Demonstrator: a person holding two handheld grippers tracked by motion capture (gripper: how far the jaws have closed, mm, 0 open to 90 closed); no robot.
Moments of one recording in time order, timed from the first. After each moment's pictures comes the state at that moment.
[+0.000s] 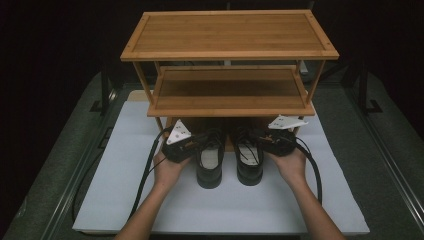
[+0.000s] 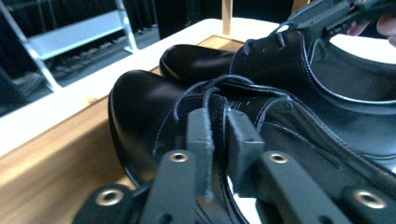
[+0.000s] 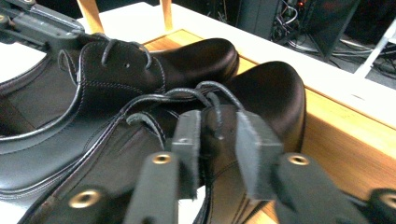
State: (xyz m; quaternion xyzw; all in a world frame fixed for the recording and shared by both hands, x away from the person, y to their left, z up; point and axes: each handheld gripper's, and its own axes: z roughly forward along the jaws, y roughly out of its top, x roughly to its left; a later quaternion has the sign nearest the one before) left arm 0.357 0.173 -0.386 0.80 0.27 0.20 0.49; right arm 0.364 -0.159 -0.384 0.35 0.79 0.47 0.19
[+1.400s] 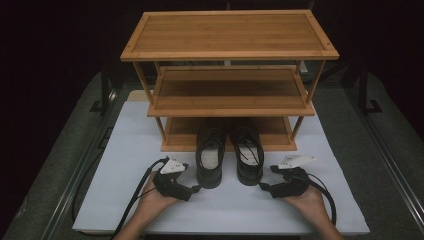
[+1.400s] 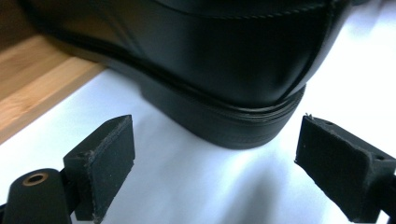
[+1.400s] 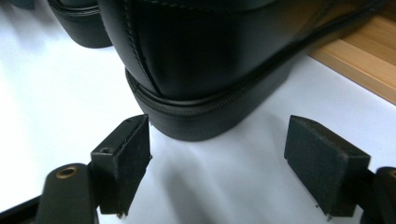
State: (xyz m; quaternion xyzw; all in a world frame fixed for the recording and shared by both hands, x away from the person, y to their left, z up) left arm 0.299 0.193 -0.443 0.87 0.26 0.11 0.41; right arm 0.292 -0.186 -0.447 0.34 0.84 0.41 0.10
